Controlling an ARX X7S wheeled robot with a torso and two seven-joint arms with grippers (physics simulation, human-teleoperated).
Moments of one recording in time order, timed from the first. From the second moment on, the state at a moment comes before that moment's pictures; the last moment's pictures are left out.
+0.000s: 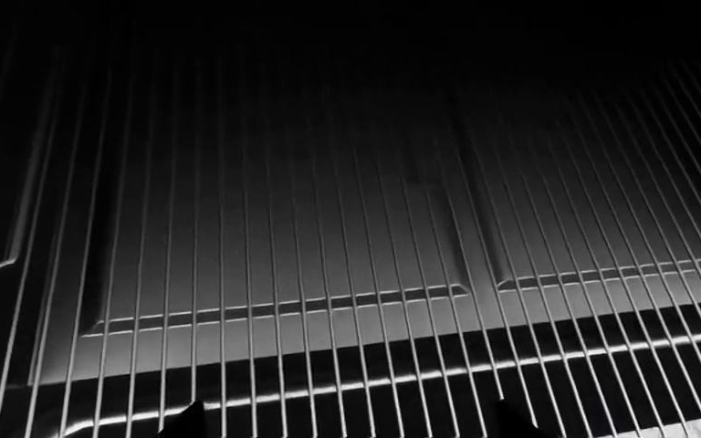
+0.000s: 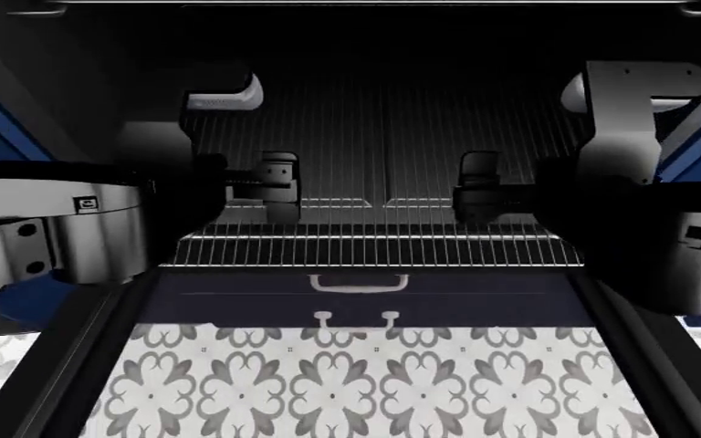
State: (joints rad) left arm -1.25 -0.58 0.62 0.06 -1.82 -1.00 -1.05; right arm 1.14 0.68 -0.43 -0.18 1.78 1.06 1.04
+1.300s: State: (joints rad) left arm -1.14 -0.49 0.73 -0.06 -1.46 -0.87 -0.88; right arm 1.03 0.64 -0.58 -0.03 1.39 0.96 0.75
